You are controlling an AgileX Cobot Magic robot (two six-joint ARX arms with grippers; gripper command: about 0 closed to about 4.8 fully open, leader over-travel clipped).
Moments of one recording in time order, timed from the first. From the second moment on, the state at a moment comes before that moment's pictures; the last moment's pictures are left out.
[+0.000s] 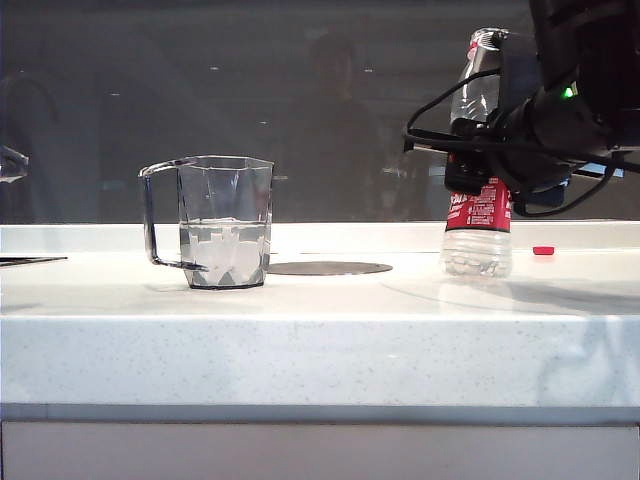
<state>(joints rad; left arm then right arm) -0.60 0.00 0.01 -0.06 0.00 -0.04 0.53 1.51 0.53 0.85 0.47 0.21</state>
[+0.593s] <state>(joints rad) -0.60 0.00 0.01 -0.06 0.00 -0.04 0.54 1.50 0.53 0.81 0.39 0.22</state>
